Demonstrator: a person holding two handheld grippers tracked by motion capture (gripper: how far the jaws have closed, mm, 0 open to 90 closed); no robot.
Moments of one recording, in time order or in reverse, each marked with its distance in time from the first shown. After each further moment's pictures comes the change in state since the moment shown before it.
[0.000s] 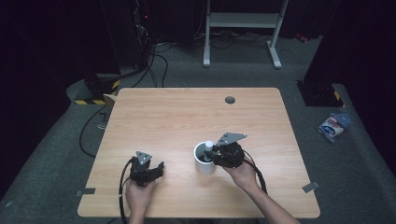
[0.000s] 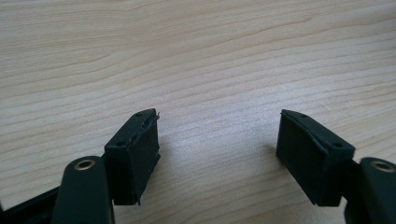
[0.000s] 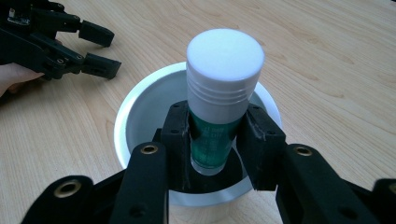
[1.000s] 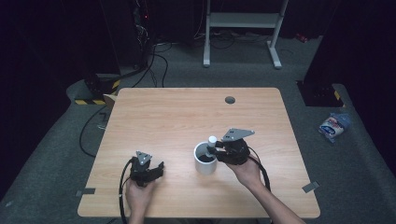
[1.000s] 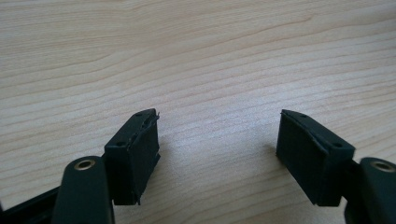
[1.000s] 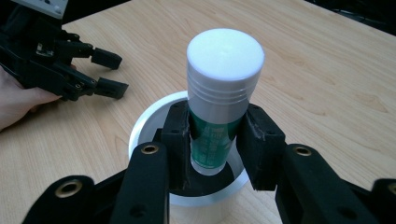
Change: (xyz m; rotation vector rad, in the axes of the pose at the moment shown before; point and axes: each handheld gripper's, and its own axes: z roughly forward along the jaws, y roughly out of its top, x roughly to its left) left arm 0.000 0.000 0.000 0.000 0.000 0.000; right arm -0.003 0.012 -0.023 -0.054 0.005 0.011
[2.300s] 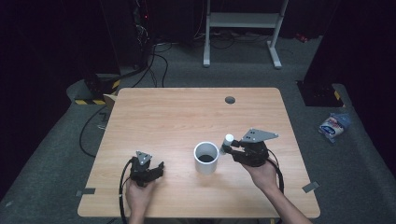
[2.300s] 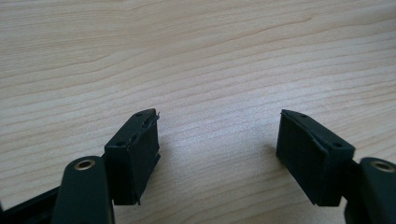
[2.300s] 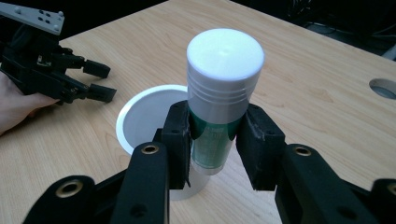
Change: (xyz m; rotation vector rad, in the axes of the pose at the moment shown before) left arm 0.000 0.000 0.000 0.001 0.001 0.001; right arm -0.014 -0.012 -0.048 -0.072 -0.051 0.034
